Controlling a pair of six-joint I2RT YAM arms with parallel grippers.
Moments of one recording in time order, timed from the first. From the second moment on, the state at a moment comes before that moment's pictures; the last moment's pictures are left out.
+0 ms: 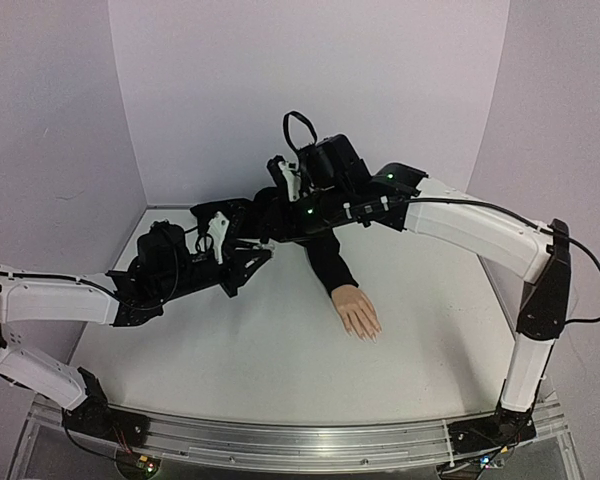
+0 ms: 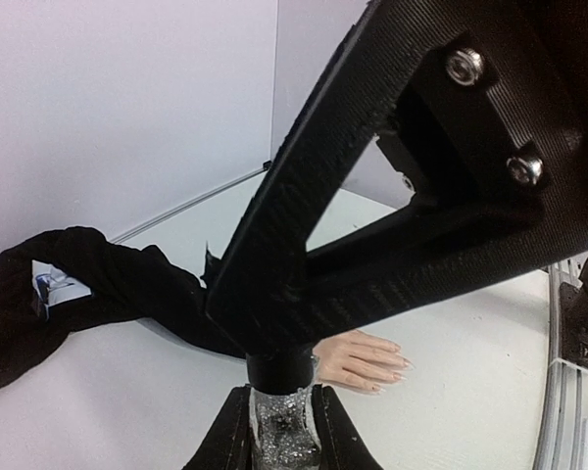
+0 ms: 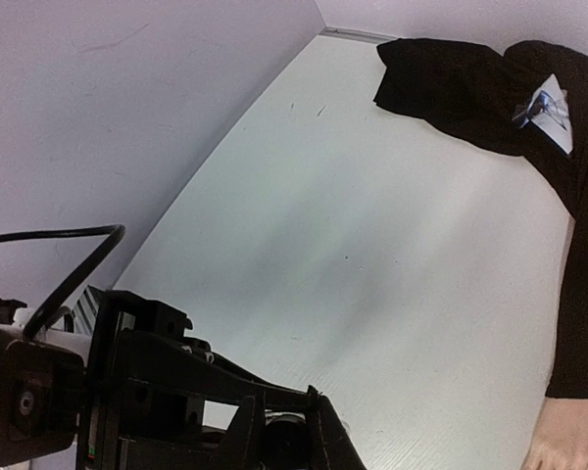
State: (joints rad) left arm -0.86 1.30 0.69 0.52 0.13 -0.04; right arm 0.99 1.90 1.92 -0.62 -0.09 0.45
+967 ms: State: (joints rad) left arm -0.83 1.29 0.67 0.49 0.55 -0.02; right arm 0.86 1.66 1.66 -0.61 -0.54 -0.02
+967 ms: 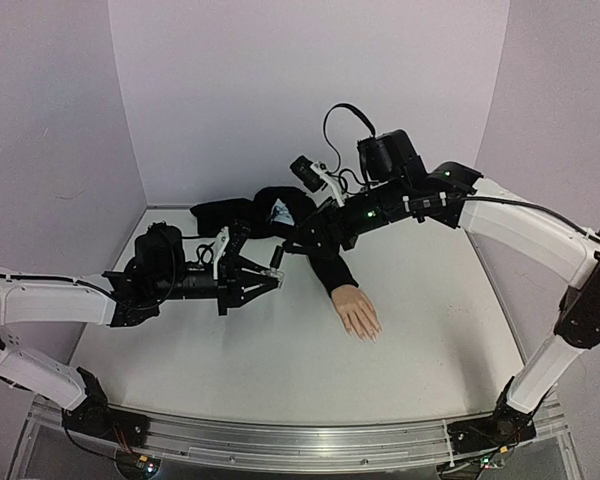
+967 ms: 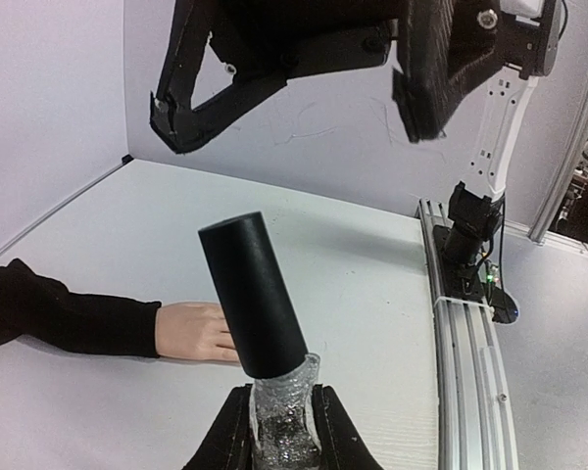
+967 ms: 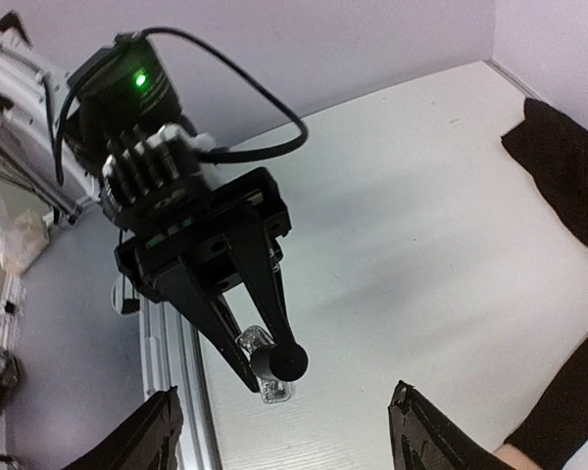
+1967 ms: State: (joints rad) left arm -0.83 1.28 0.67 0.46 0.47 0.05; right arm 0.88 1.84 1.80 -0.67 -0.61 0.29
